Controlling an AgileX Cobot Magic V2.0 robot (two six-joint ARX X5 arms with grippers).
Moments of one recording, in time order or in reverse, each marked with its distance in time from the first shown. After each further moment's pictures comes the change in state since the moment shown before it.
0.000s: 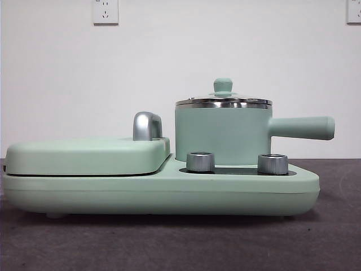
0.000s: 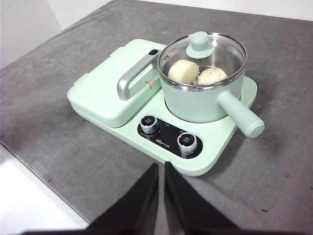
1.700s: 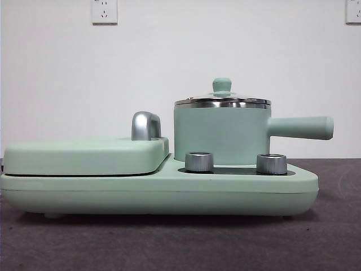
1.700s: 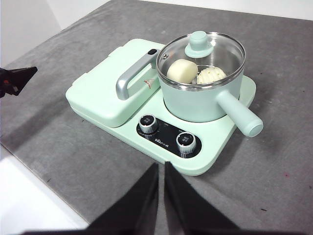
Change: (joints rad) left arm 0.497 -0.386 -0.794 0.749 -0.101 0.182; right arm 0.000 0.001 -0.001 0.000 0.000 0.000
